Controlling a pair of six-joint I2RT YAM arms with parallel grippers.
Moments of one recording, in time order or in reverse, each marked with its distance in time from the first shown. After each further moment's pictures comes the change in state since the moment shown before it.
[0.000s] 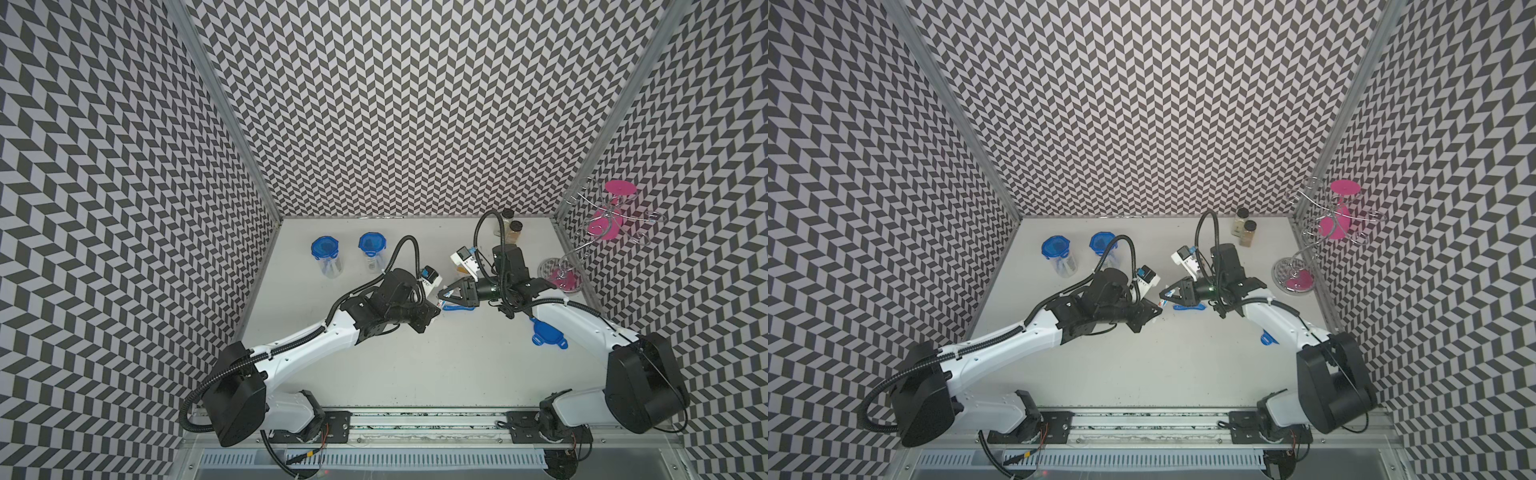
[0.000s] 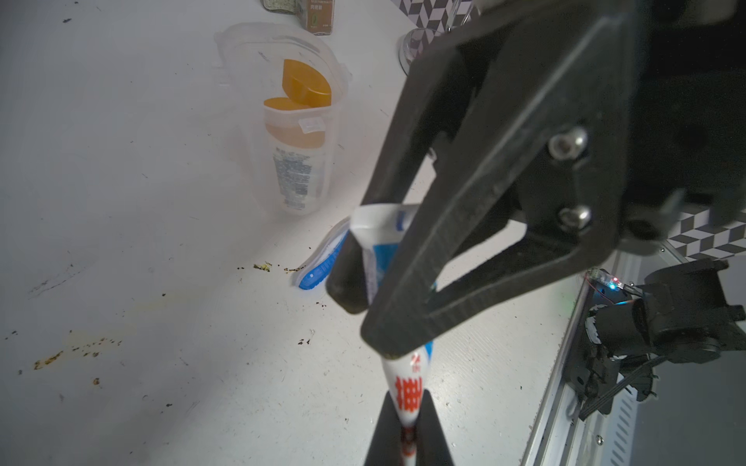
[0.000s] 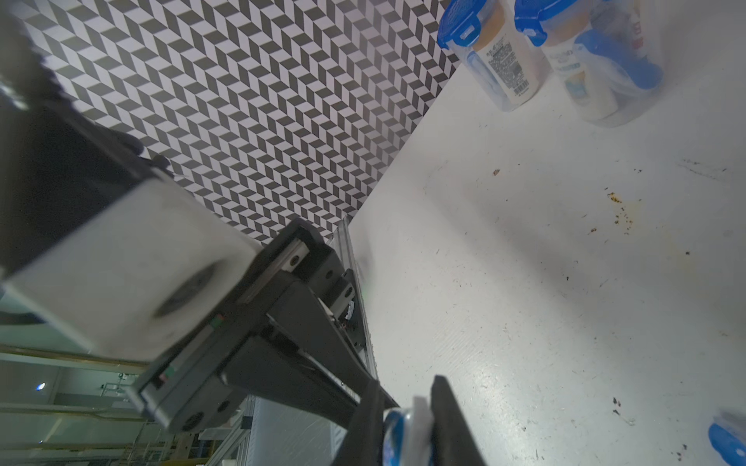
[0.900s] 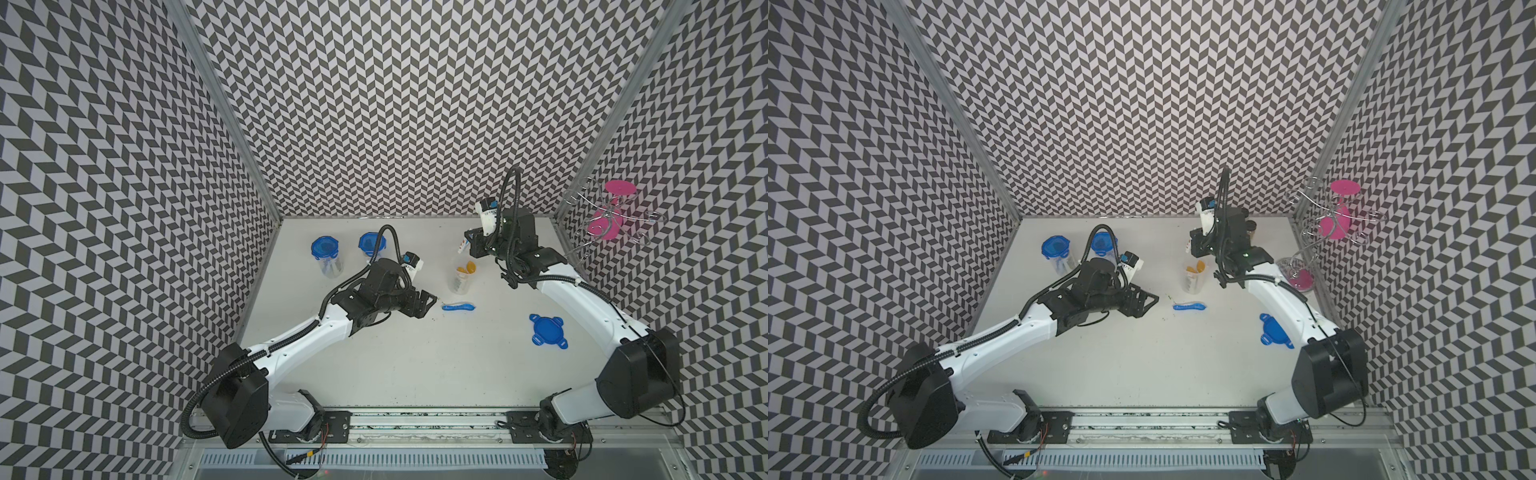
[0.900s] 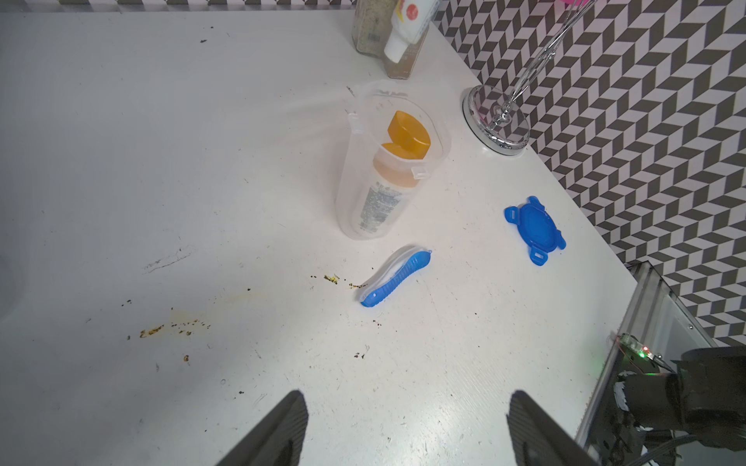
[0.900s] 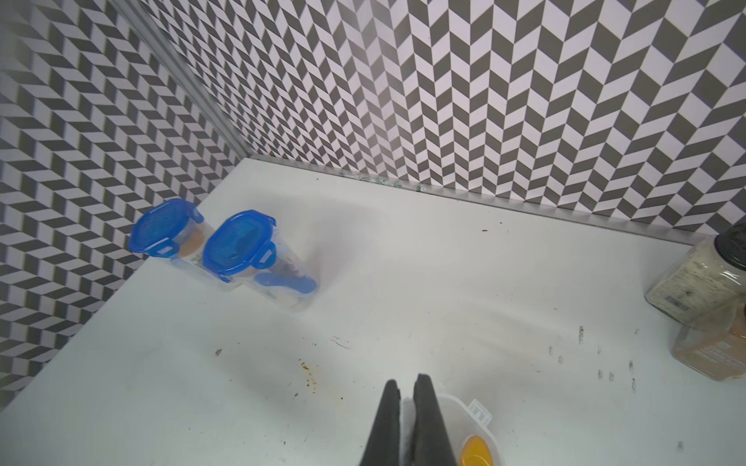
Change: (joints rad) left arm 0.129 0.000 -0.010 0.036 -0.006 -0.079; right arm -0.037 0.080 0.343 -0.074 0.873 -0.143
